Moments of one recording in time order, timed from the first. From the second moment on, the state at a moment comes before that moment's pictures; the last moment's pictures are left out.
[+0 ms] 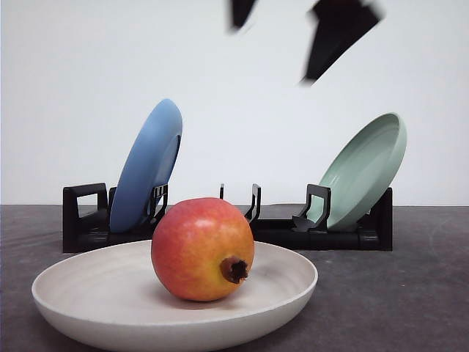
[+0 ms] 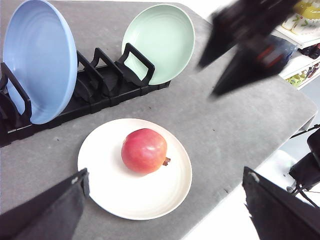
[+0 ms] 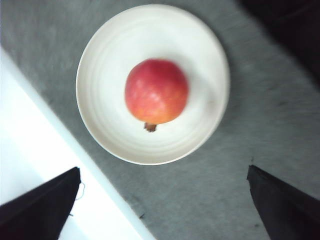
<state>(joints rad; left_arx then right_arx) -1.33 0.33 0.86 -0.96 -0.45 -0.51 0.76 1.47 1.58 -1.27 -0.20 0.02</state>
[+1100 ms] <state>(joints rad) -1.33 0.33 0.86 -0.96 -0.49 -0.50 0.74 0.37 0.77 -0.76 -0.17 0.24</state>
